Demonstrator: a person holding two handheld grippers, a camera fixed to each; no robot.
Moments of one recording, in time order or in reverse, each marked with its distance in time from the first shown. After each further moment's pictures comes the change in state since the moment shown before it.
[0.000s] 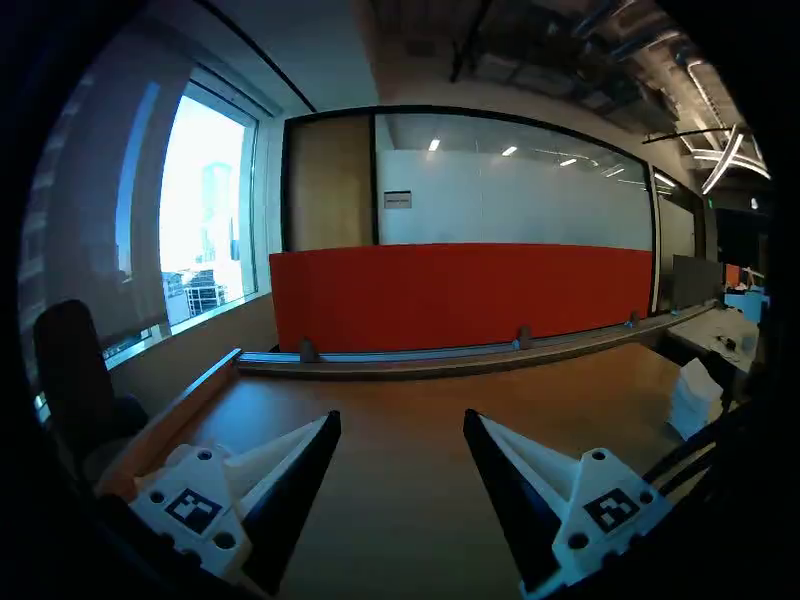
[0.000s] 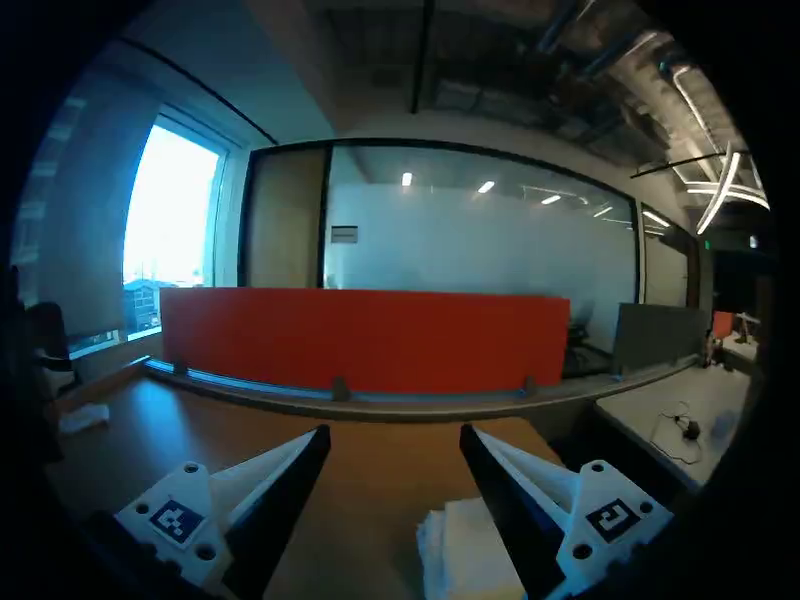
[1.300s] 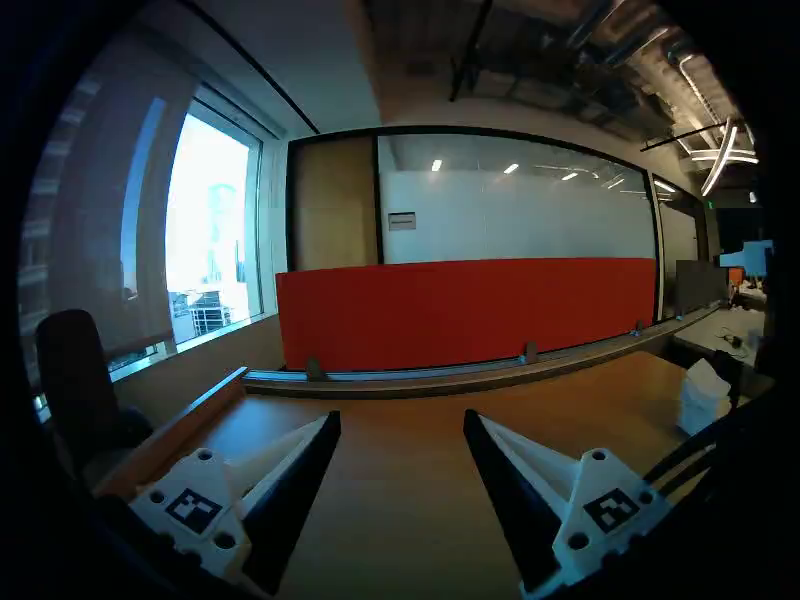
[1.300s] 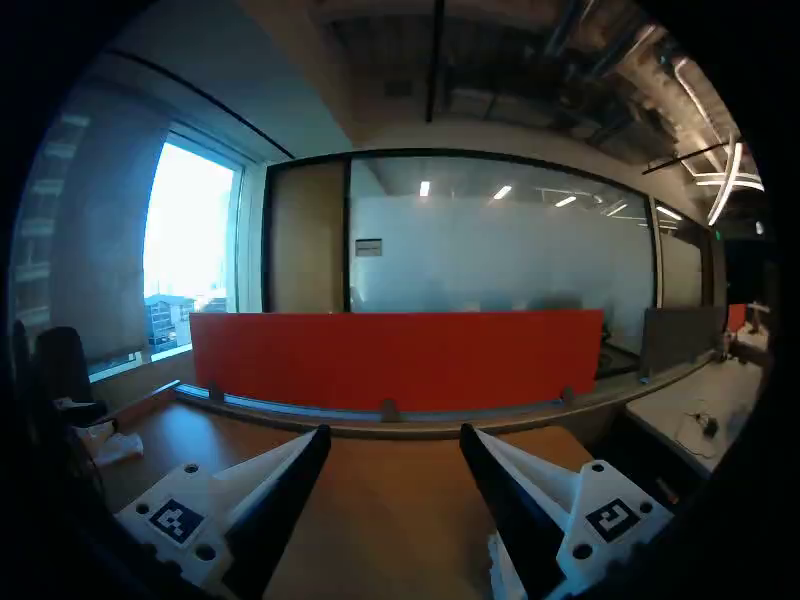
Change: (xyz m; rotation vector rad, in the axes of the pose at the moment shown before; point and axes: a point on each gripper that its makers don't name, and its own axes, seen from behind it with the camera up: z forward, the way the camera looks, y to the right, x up) left arm 0.003 -0.003 -0.001 0.023 0.083 0.023; right arm 0.050 -0.085 -0.008 0.068 0.024 0.042
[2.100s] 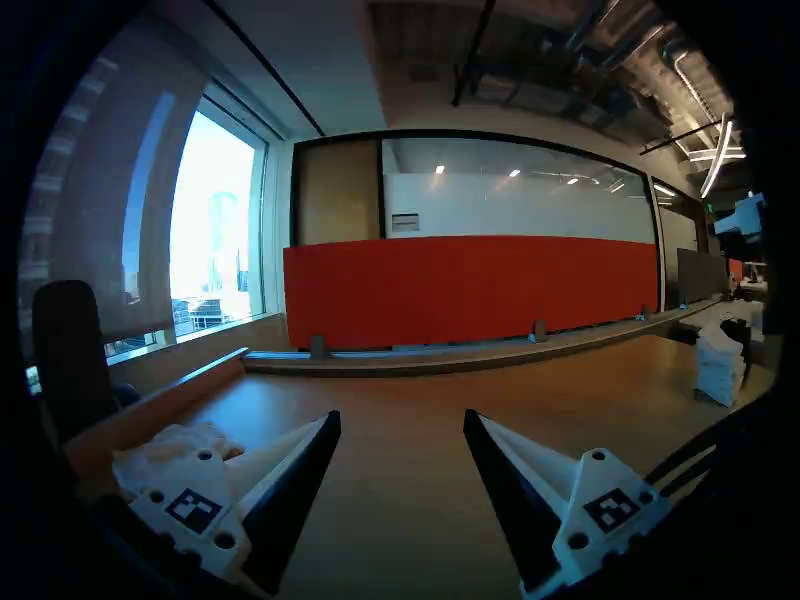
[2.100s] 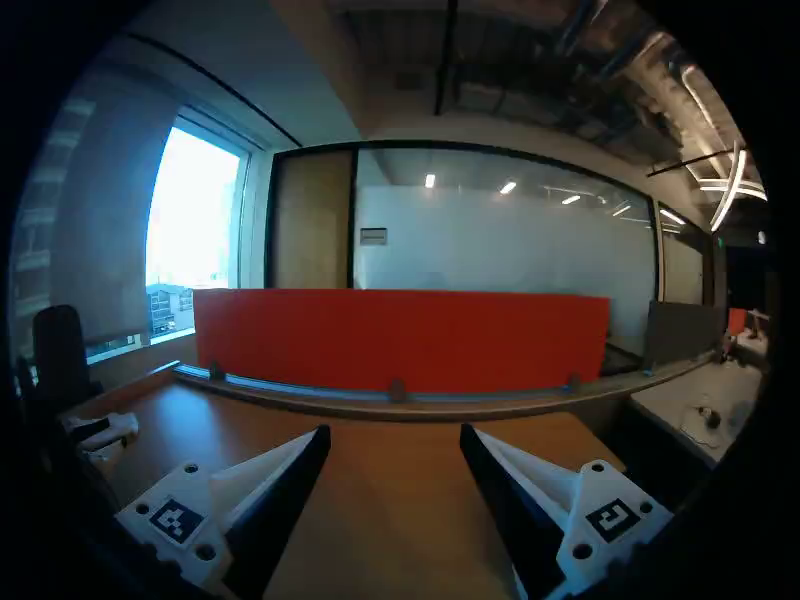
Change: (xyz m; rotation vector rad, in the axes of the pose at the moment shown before) left arm -0.102 -0.021 0.011 0.005 0.042 -0.010; right arm -0.062 -0.031 0.006 0.001 -0.022 -0.035
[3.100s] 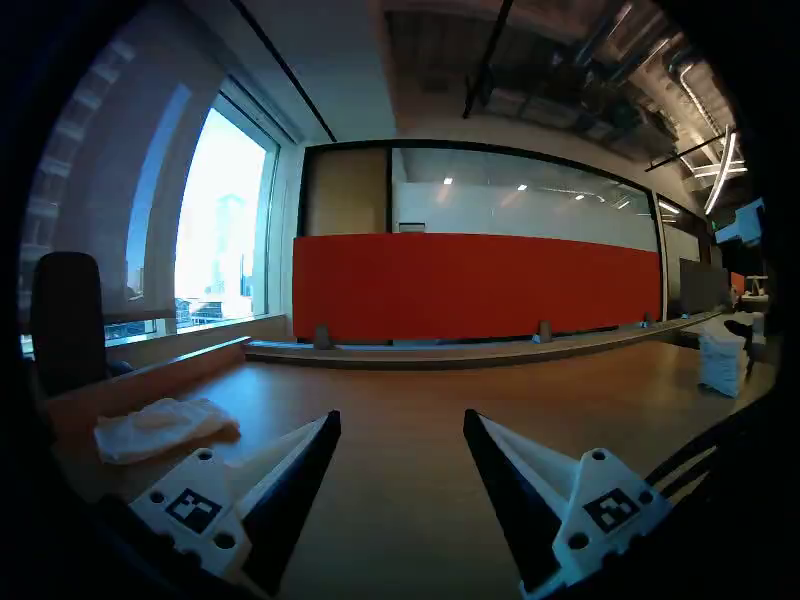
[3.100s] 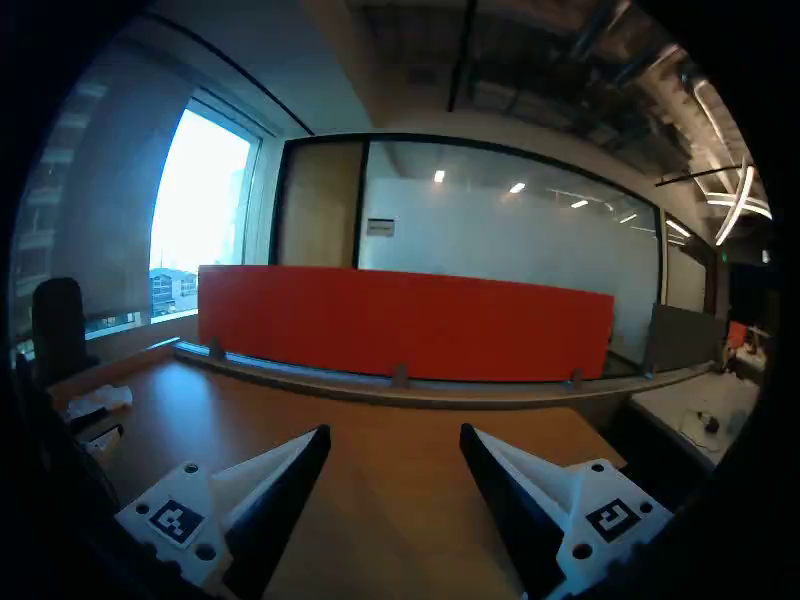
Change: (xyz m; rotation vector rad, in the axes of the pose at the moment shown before) left arm -0.045 -0.009 0.000 0.010 0.049 -0.043; right arm -0.036 -0.009 0.002 -0.002 -0.011 -0.049
